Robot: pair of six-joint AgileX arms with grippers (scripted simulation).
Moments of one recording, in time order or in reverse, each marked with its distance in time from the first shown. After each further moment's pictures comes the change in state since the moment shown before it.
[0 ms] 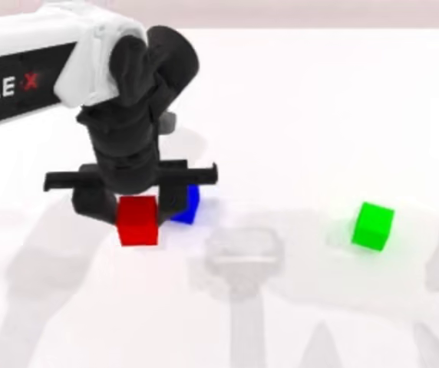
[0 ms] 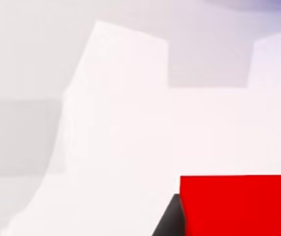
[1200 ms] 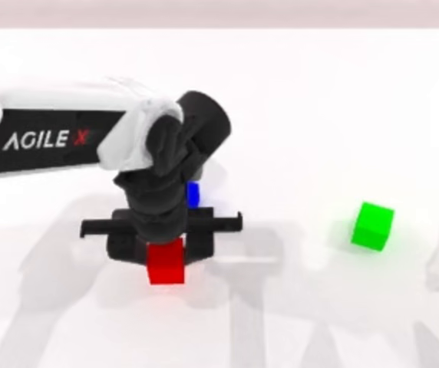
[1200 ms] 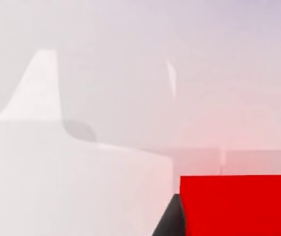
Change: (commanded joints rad) left arm -0.090 0.067 -0.176 0.257 -0.001 -0.068; right arm 0.000 0.000 0.000 0.000 0.000 0.000
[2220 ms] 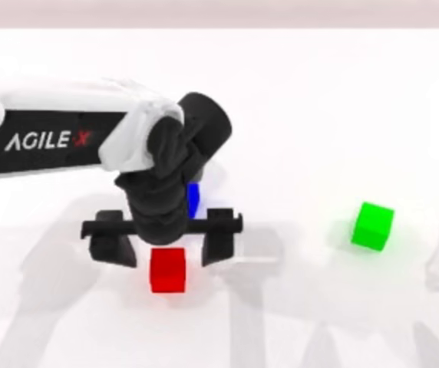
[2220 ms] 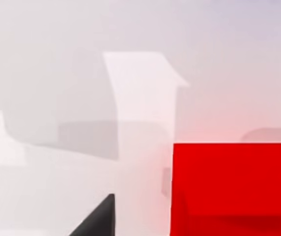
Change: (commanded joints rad) left arm 0.000 0.000 0.000 0.000 0.000 0.000; right arm 0.000 0.000 0.000 0.000 0.000 0.000
